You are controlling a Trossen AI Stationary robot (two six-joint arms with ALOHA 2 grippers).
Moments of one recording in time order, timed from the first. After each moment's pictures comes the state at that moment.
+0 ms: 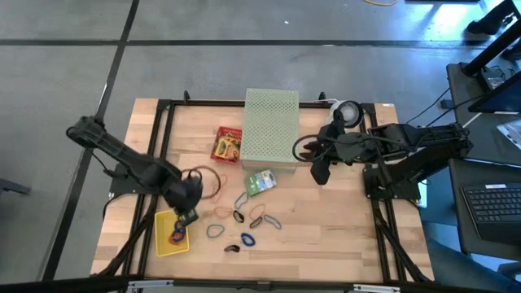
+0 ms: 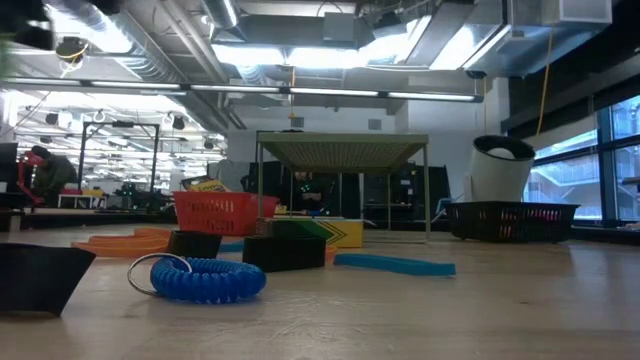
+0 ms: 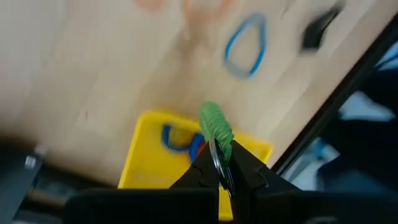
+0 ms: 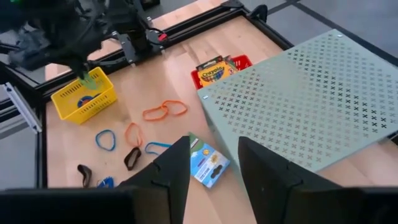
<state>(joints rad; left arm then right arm) -0.57 1.22 1.07 -1.13 0.15 -1.13 0.25 1.27 1.48 -0.91 0.44 0.56</state>
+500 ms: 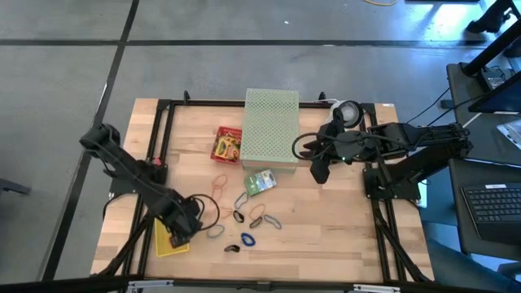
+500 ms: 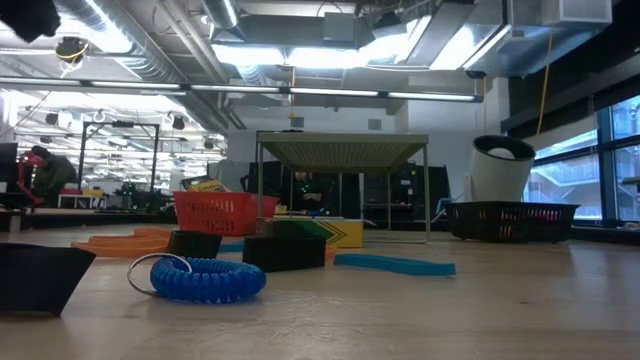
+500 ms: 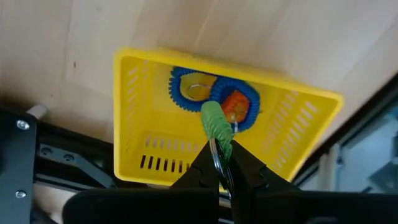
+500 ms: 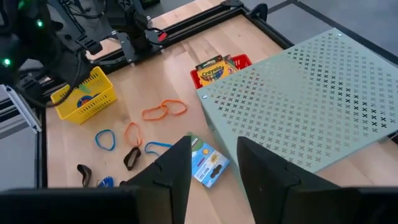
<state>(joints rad) -0.75 1.45 1.07 -1.15 0.23 -1.15 0.24 1.27 1.48 -0.91 0.43 0.56</state>
